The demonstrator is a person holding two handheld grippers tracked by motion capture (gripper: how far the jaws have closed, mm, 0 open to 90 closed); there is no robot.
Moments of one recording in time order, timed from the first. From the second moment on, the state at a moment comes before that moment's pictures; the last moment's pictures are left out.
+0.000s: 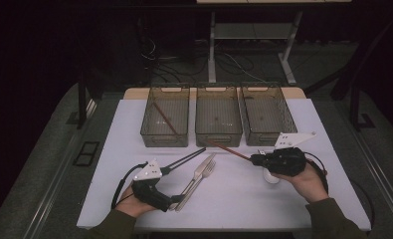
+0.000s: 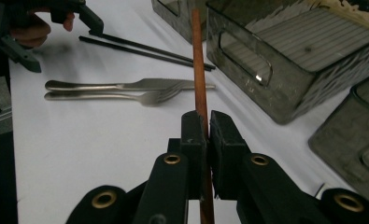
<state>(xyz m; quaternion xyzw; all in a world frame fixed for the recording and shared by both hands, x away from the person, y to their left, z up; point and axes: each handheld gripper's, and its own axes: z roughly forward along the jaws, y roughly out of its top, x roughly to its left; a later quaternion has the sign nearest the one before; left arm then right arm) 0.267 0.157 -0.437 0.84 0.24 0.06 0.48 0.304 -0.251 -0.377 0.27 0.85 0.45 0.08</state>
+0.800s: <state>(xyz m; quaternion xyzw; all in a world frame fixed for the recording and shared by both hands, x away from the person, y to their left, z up) 0.267 0.157 -0.438 0.84 0.24 0.06 0.48 0.352 -0.177 -0.367 0.30 0.84 0.45 0.10</state>
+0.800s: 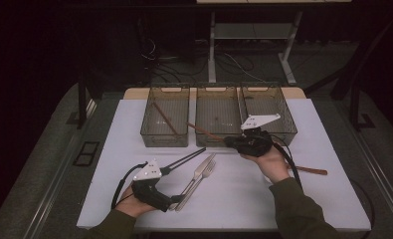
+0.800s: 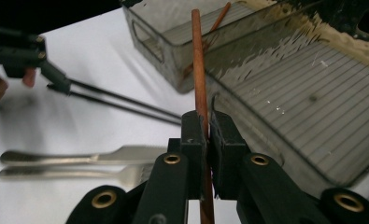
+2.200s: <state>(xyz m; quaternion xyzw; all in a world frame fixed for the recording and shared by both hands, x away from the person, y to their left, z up) 0.269 0.157 -0.437 0.84 0.24 0.05 0.49 0.467 -0.032 -0.360 0.35 0.84 0.39 0.12</state>
